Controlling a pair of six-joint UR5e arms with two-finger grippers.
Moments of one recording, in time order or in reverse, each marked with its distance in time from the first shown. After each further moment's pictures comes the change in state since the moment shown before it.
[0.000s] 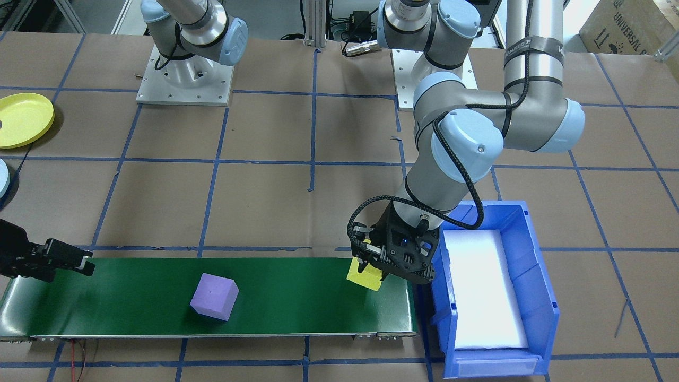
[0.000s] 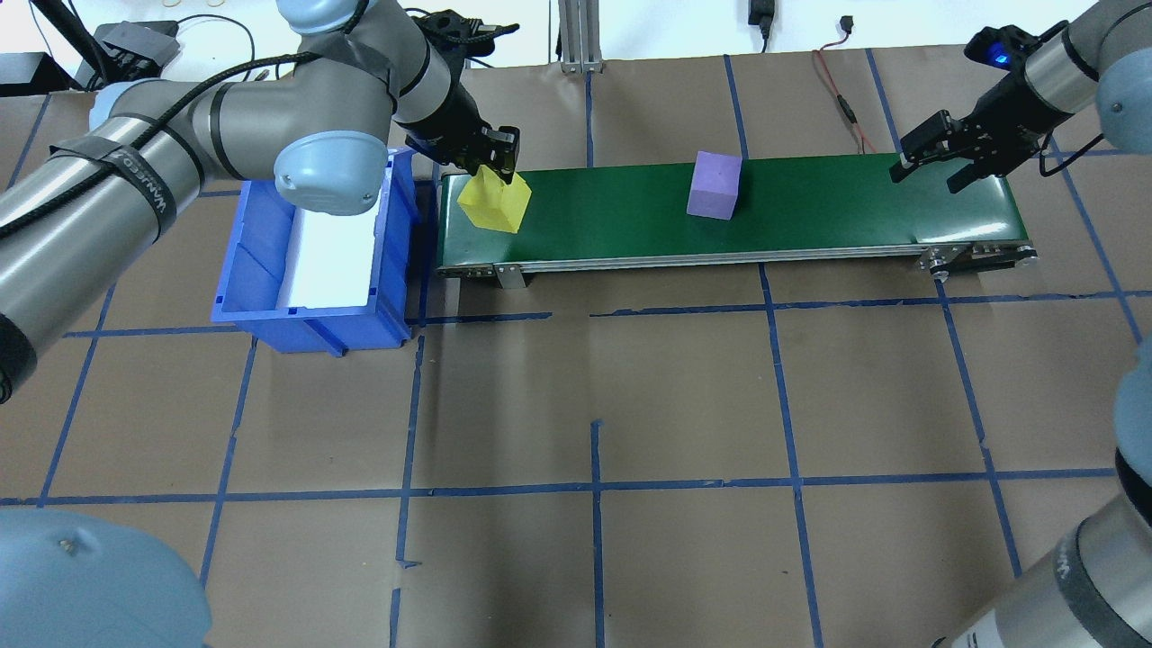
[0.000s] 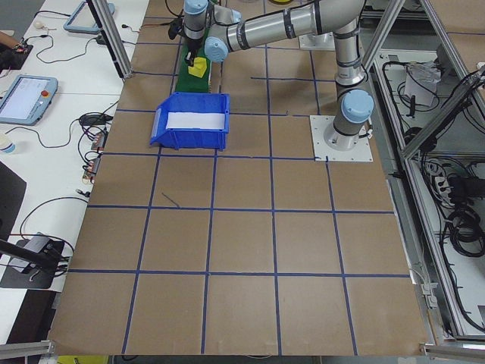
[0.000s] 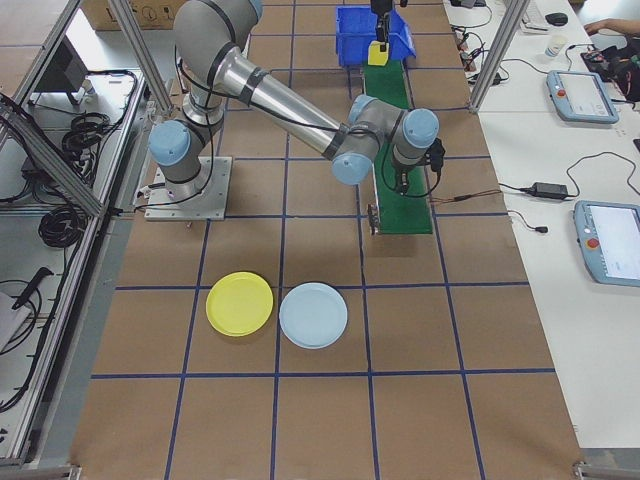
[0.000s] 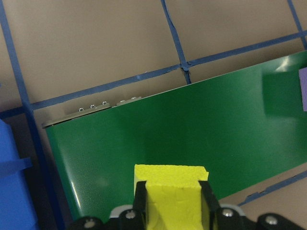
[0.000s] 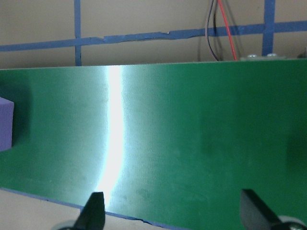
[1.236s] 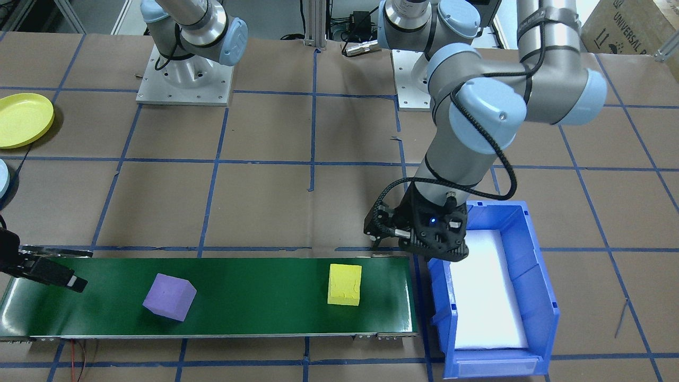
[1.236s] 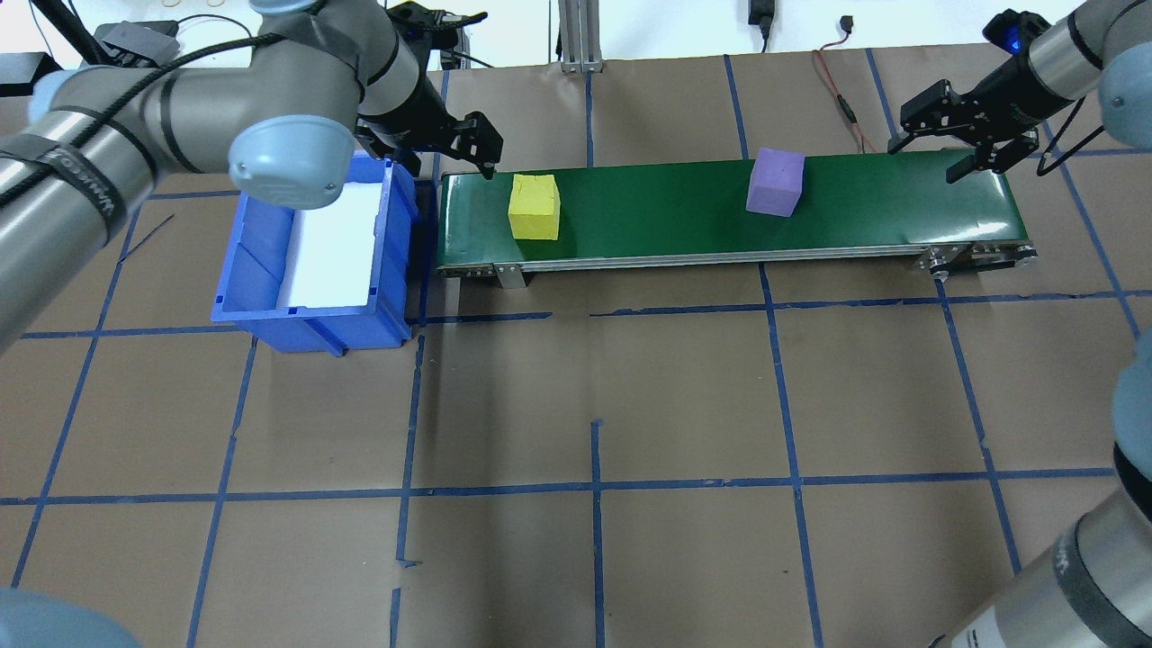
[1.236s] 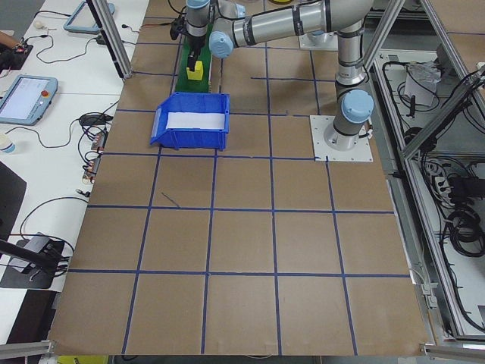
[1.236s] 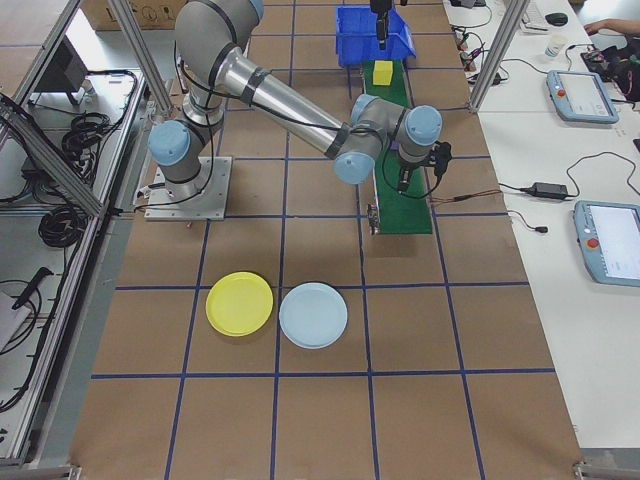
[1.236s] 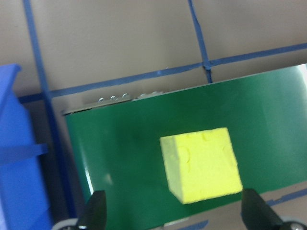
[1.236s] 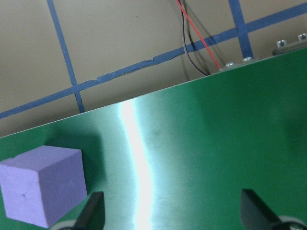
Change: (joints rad) left arm 0.042 0.127 0.001 -0.187 0.109 -0.075; right arm 0.000 0.003 -0.019 -0.022 0.048 0.290
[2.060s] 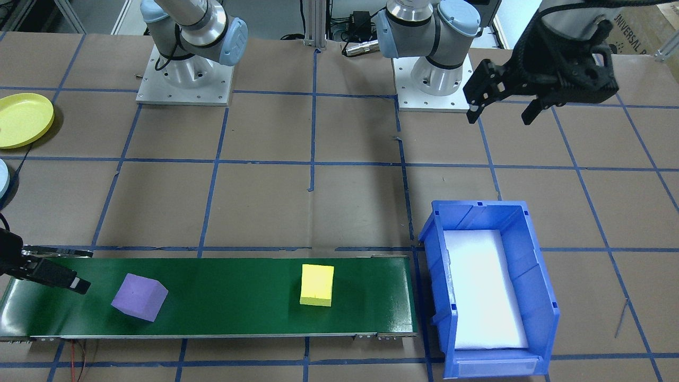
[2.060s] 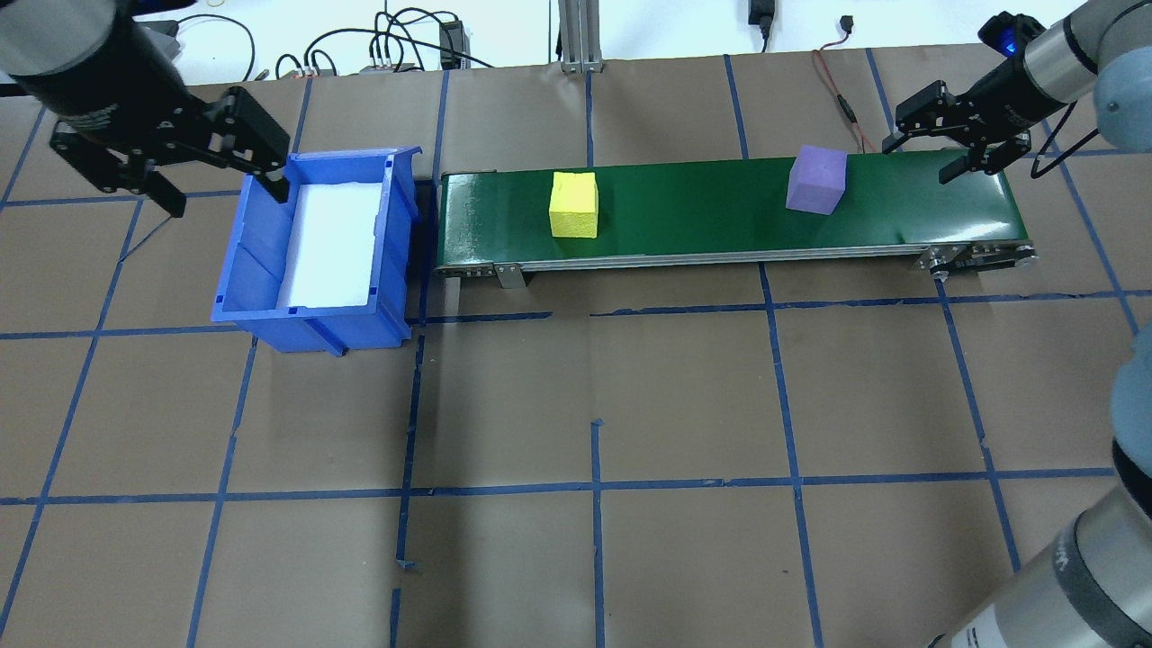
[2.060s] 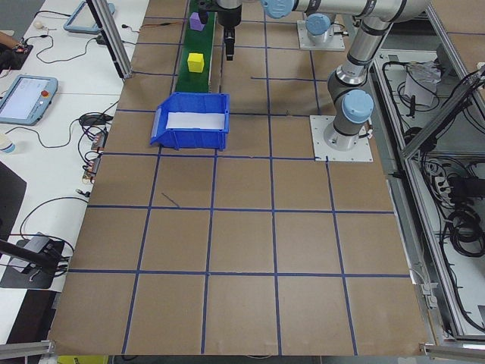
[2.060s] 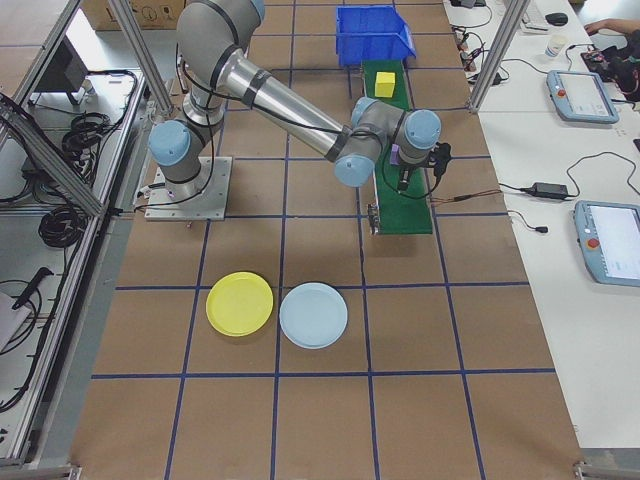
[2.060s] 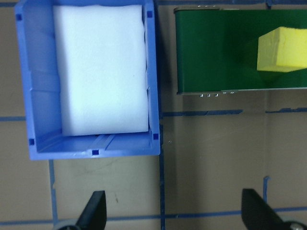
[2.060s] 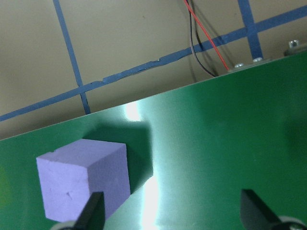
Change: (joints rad) left arm 0.221 0.338 0.066 -0.600 0.047 -0.003; right arm 0.000 0.007 0.004 -0.008 0.022 0.000
